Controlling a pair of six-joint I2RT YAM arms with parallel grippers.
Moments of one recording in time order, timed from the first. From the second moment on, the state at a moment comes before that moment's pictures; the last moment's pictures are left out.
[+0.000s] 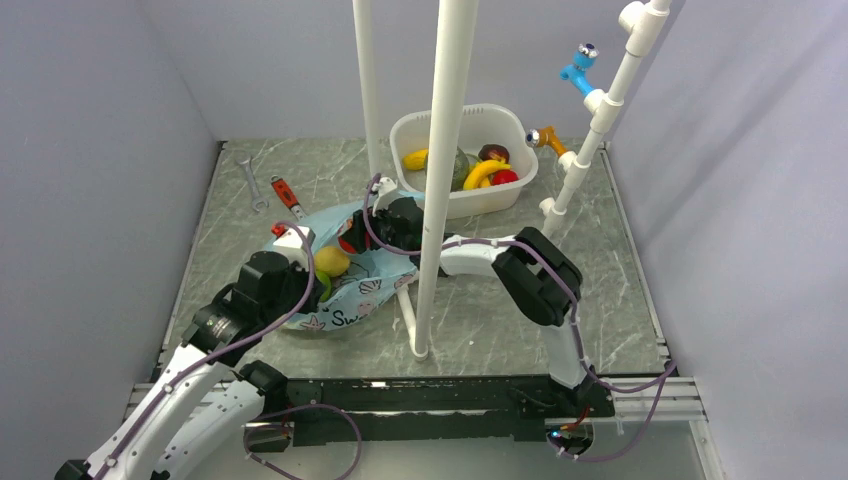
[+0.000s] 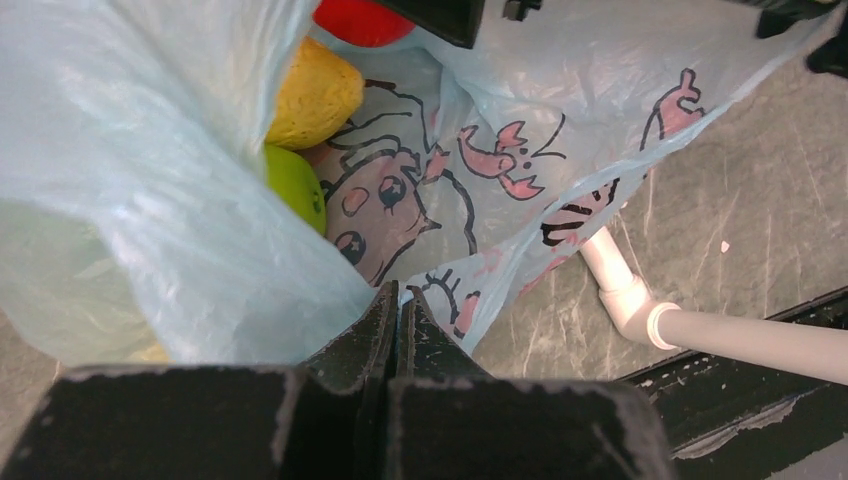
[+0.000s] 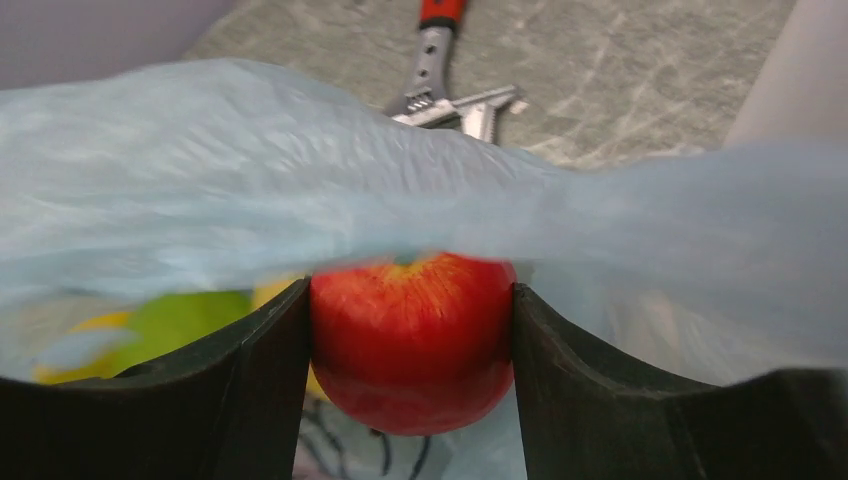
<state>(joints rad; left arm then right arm) -0.52 0.60 0.72 -0.72 -0.08 -0.34 0.85 2.09 1.29 0.51 -0.09 0.30</state>
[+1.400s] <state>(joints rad) -0.52 0.52 0.70 -0.69 -0.06 -0.33 0.88 1.49 0.91 0.67 -0.58 0.70</state>
